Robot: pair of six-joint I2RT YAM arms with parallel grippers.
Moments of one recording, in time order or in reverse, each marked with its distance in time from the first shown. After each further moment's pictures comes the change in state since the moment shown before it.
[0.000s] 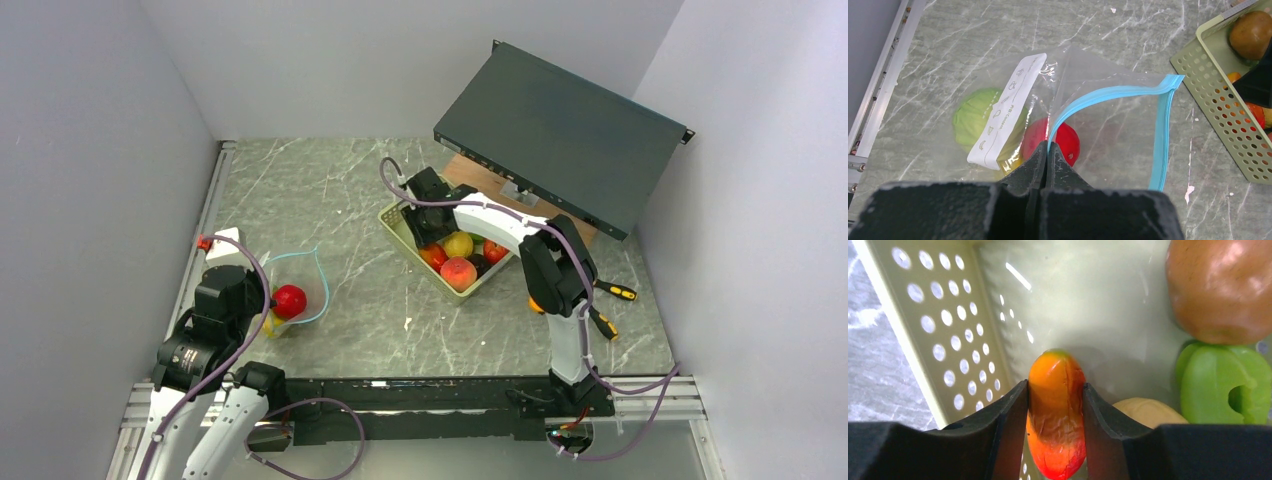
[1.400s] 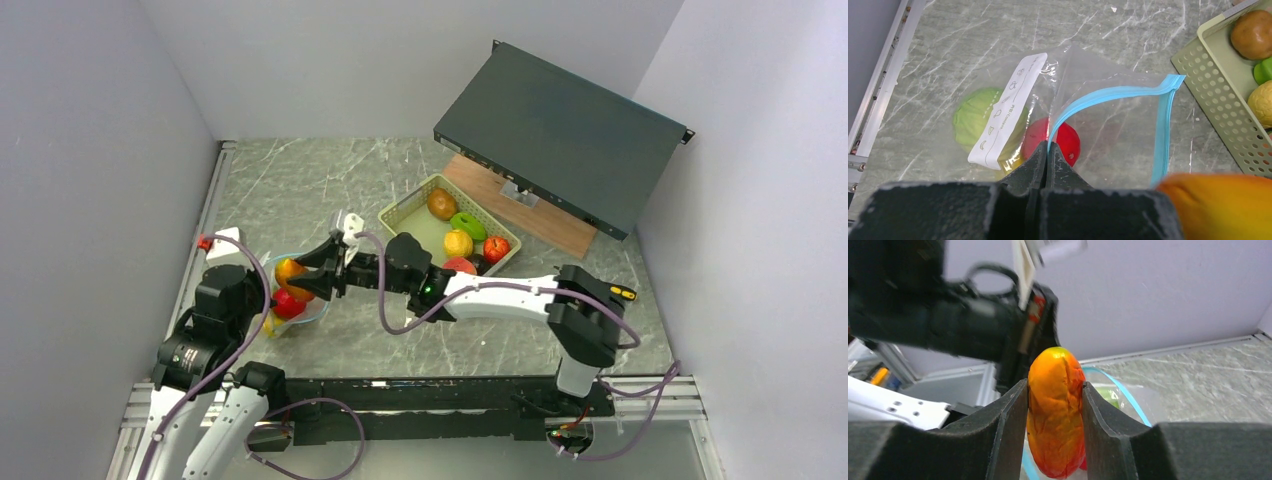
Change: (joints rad) left arm 0.000 0.008 0.000 0.000 -0.001 0.000; right arm 0.495 -0.329 -0.385 1.316 -0.298 0.040
